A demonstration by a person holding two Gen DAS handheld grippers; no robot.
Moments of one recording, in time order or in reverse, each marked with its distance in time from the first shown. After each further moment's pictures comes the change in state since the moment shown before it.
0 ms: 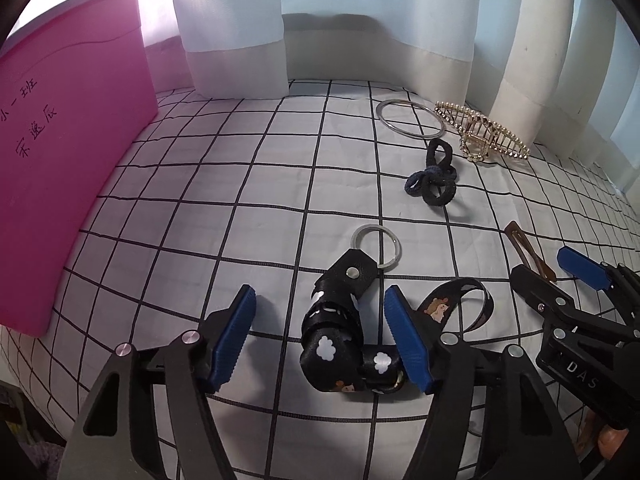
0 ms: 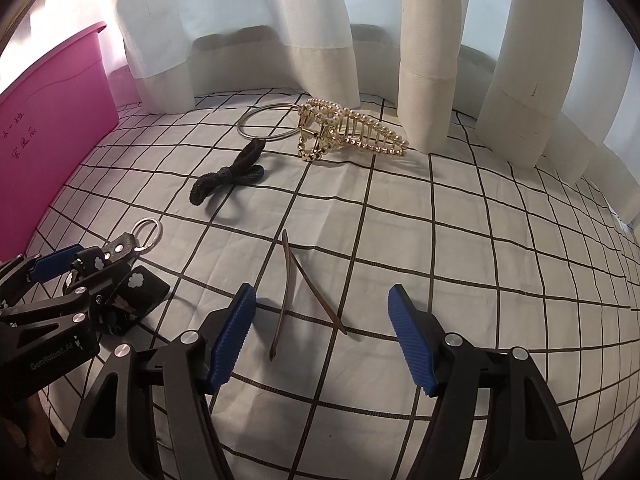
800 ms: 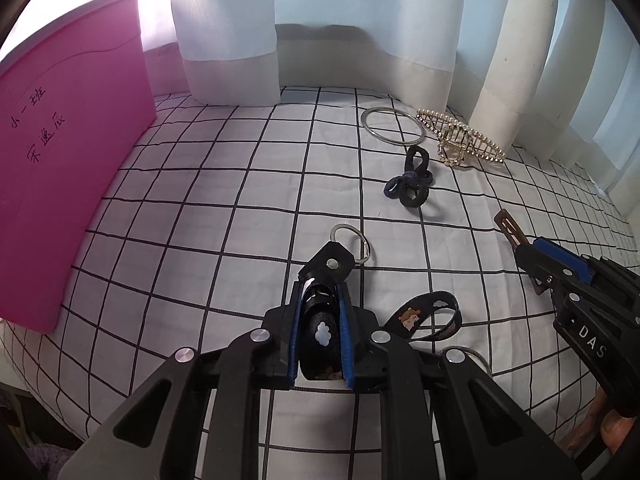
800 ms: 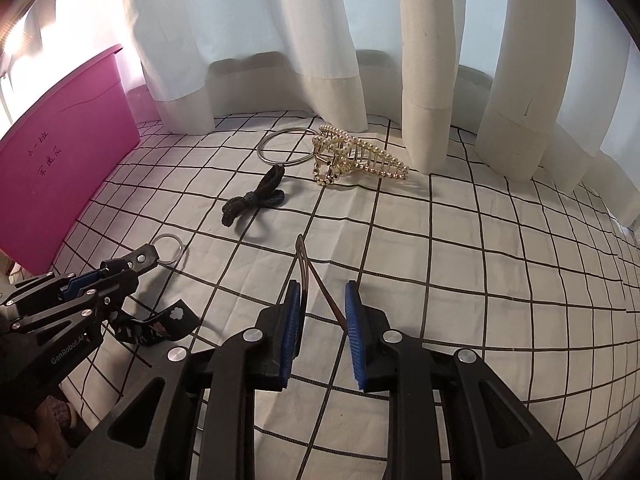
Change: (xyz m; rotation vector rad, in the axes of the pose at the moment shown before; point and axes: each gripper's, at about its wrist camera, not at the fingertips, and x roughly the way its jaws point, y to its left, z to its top) left arm -0.024 0.001 0.001 0.005 0.012 -0.046; right arm -0.030 -0.004 0.006 0.018 -0.025 0.057
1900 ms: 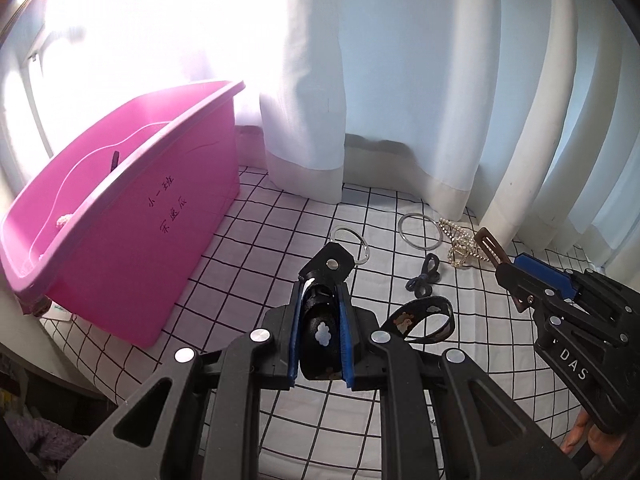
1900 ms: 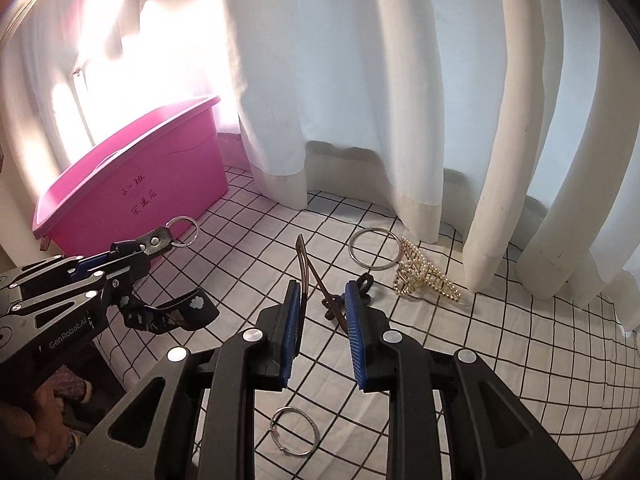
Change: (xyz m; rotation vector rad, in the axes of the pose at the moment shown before) left arm -0.115 0.023 0.044 -0.132 -0.181 0.122; right arm -0.069 0.052 0.069 -0.183 -0.130 0.182
